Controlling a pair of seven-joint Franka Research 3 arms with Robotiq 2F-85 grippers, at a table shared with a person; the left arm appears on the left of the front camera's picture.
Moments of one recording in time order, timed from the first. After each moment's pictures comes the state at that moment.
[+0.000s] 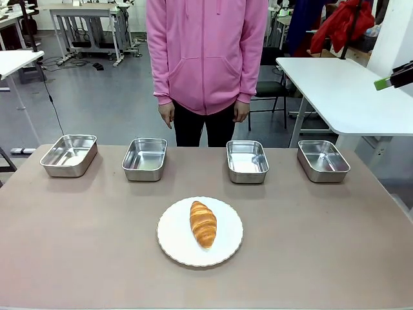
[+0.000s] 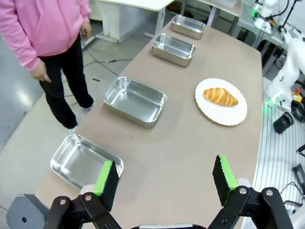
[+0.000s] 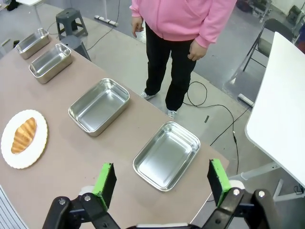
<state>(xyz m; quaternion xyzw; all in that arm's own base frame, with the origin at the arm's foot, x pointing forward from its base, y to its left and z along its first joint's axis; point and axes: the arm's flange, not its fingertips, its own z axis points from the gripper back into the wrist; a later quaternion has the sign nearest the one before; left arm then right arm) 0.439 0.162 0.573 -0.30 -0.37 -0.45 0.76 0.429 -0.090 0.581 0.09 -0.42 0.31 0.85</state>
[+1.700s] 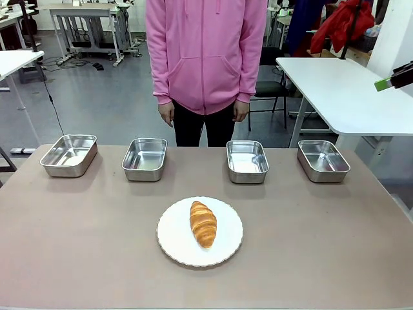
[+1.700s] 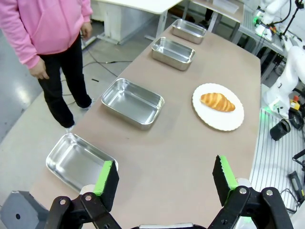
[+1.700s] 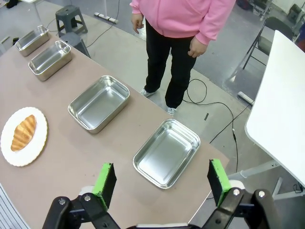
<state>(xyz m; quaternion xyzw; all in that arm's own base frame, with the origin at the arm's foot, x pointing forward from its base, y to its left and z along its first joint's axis) 0.432 0.159 0.574 -0.31 -0.37 -0.43 0.76 0.428 -0.089 0.582 0.09 -0.42 0.31 0.85</state>
